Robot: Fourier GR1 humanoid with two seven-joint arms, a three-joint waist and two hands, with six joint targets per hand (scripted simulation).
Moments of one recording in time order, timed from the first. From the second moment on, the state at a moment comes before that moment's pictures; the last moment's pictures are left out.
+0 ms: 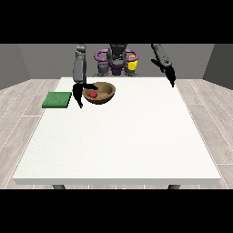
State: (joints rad) left arm -0.36 0.16 0.13 -1.05 -0.22 -0.06 -0.57; right arm -0.47 -0.17 -0.30 -0.55 -0.30 0.08 -0.59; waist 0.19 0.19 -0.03
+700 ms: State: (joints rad) left arm -0.47 0.14 0.06 -1.11 -0.24 -0.10 -0.55; right arm -0.36 -0.43 -0.13 -0.64 0.04 -0.34 -0.51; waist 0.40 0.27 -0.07
